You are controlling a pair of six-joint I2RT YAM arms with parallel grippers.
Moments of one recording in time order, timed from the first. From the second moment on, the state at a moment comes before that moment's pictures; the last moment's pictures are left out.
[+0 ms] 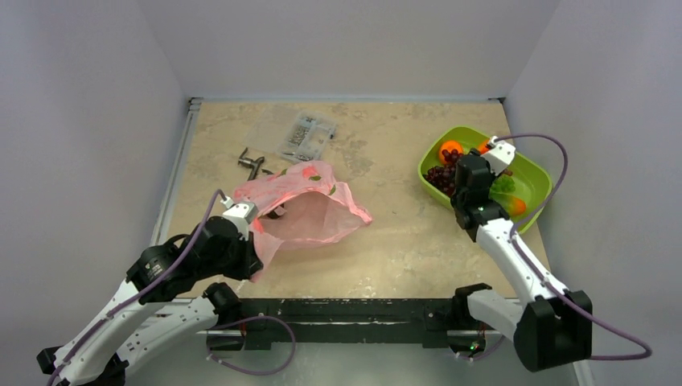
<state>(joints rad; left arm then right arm) -0.81 0.54 0.91 -1.24 -0.07 -0.59 0.23 1.03 0.70 -0.05 0.71 0.45</state>
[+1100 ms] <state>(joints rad) -0.81 0.57 0.91 -1.22 -0.05 -0.57 0.29 1.15 0.55 0.17 0.34 0.52</state>
